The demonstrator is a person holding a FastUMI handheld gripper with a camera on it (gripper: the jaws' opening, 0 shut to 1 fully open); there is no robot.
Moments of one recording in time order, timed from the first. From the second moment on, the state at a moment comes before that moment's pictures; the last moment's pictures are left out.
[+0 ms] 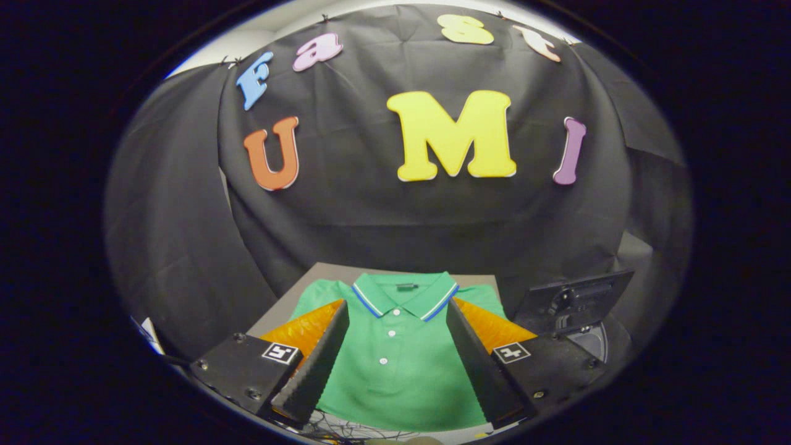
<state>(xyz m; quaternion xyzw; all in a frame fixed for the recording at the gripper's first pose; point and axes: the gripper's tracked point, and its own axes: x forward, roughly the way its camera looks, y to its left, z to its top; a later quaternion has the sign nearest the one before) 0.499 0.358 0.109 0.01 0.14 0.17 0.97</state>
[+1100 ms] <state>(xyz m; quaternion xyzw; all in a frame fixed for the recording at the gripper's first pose) 0.546 0.372 0.022 -0.04 0.28 0.12 0.95</state>
